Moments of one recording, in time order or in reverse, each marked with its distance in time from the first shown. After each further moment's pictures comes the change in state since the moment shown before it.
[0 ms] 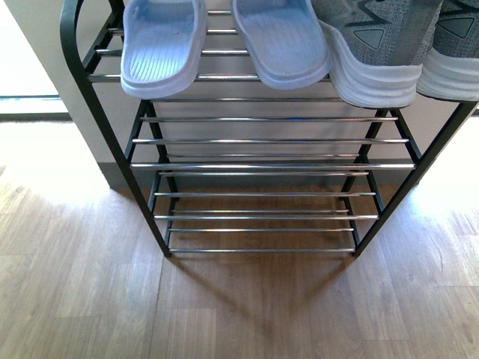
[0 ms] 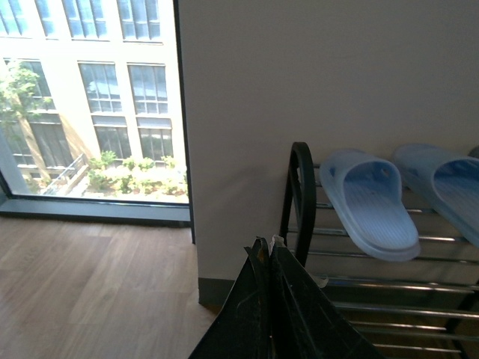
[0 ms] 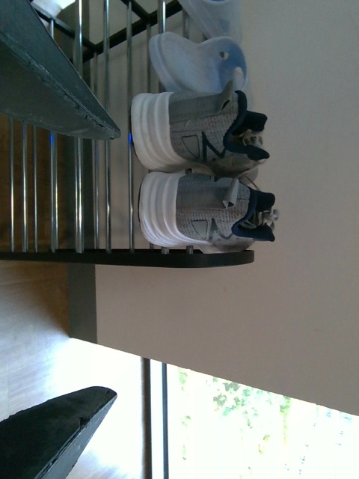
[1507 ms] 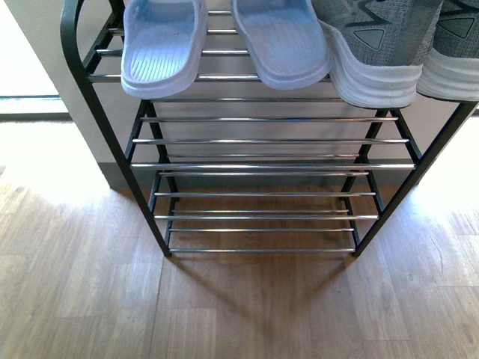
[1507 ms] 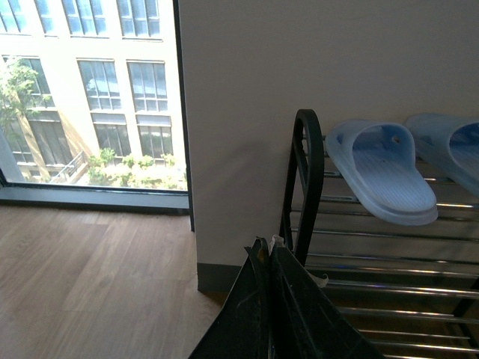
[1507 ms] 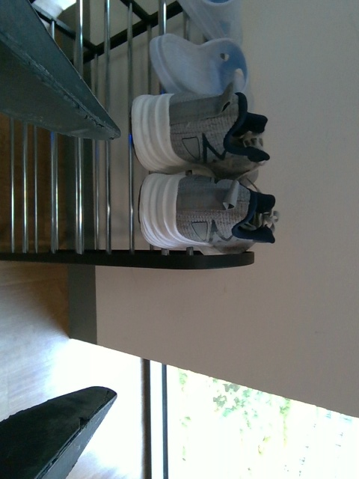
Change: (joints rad) left arm 0.002 -0.150 -0.199 0.053 0.001 0.001; right arm 0.000 0.000 0.000 0.000 -0.001 0.000
